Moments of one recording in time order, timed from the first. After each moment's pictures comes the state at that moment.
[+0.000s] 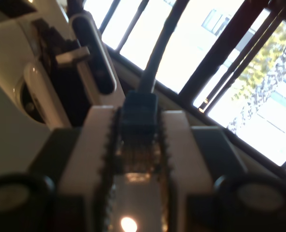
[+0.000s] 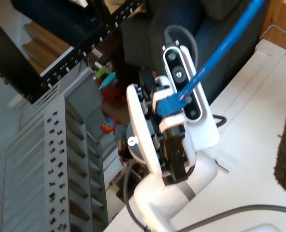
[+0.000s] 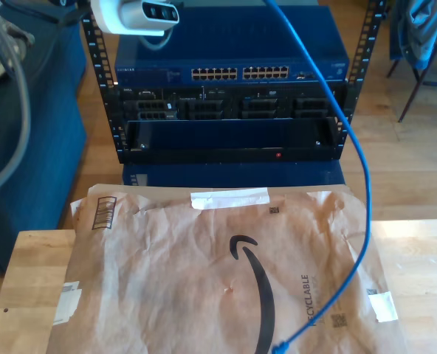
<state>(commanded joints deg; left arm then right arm) 8.9 3.3 -84.9 -91.6 120.0 -115.4 0.7 -41.9 -73.6 41.6 68.6 88.1</state>
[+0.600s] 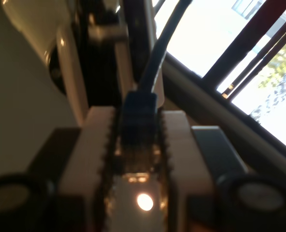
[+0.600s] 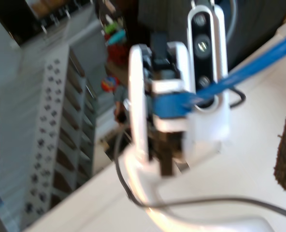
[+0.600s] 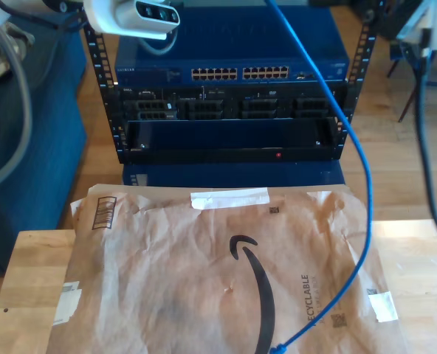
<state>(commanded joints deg) 9.1 6.3 -83.2 -97.9 125.6 -119.0 19.4 -41.5 -63.4 41.5 49.5 77.8</state>
